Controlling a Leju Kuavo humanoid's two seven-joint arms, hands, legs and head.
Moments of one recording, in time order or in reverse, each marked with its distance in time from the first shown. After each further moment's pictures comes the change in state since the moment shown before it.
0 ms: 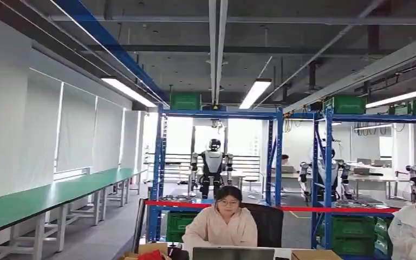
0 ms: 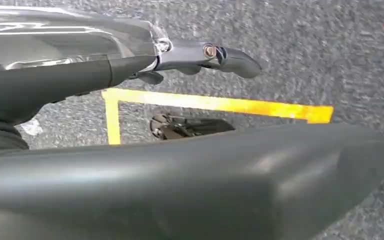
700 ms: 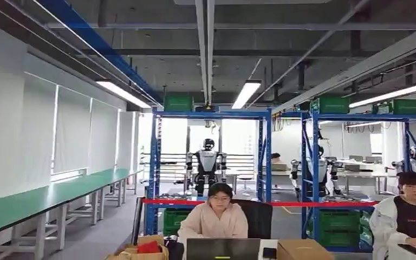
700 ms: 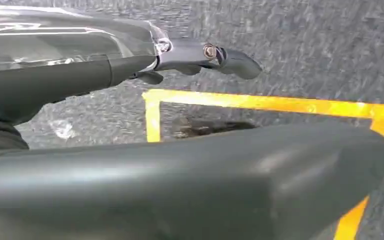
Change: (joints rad) left arm 0.006 -0.006 0.023 -0.003 -0.029 0.002 0.000; right arm -0.010 0.066 -0.177 0.244 0.145 0.007 -0.010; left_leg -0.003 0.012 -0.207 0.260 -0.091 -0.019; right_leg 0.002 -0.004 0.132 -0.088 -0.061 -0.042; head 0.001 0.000
